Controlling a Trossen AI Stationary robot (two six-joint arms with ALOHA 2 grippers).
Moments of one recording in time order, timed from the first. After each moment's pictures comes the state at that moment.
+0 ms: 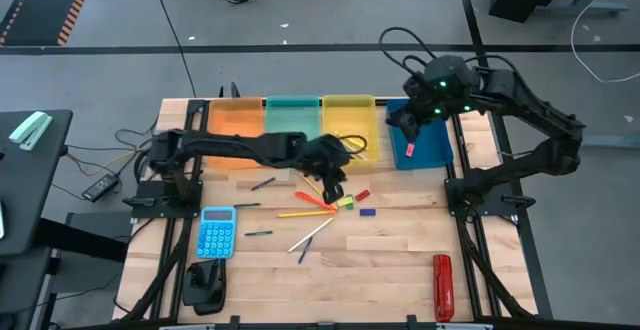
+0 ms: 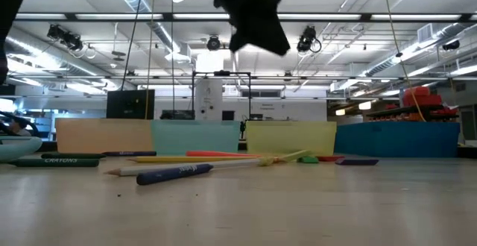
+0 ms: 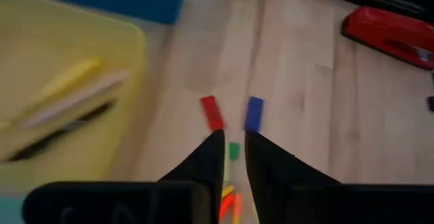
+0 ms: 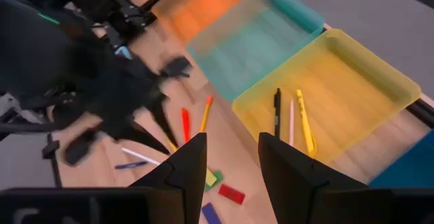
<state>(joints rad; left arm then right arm) 0.03 1.86 1.58 -0.50 0.02 -0.25 -0.33 1.20 1.61 -1.14 -0.08 0.39</state>
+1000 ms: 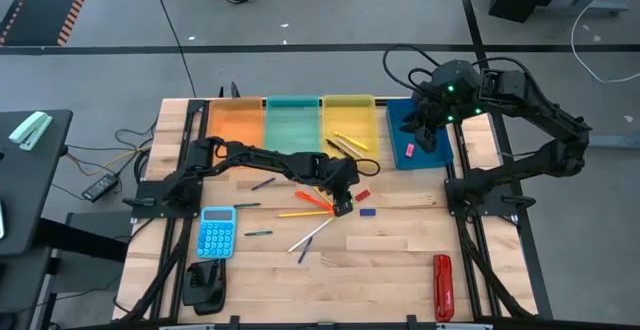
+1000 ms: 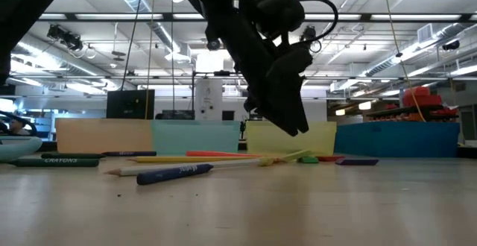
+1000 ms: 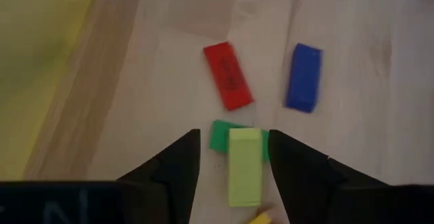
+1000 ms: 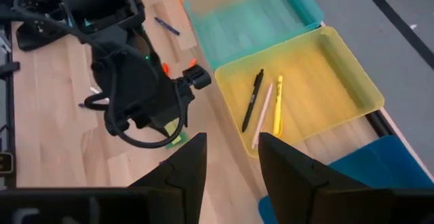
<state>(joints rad) 0.02 2.15 1.58 -0.36 0.01 -0.21 -0.32 1.16 1.61 -1.28 -0.07 0.10</state>
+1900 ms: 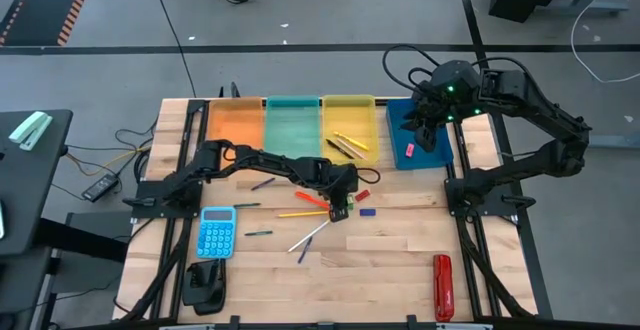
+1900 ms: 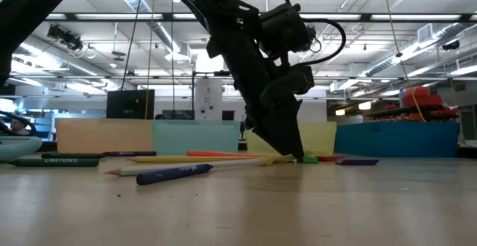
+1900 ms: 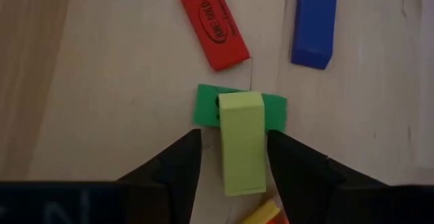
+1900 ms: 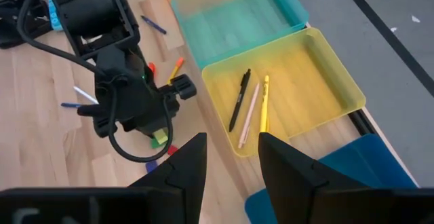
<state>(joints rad) 0.02 2.23 1.58 -0.38 0.07 -0.16 -0.32 1.16 1.61 -1.29 -0.03 0.09</state>
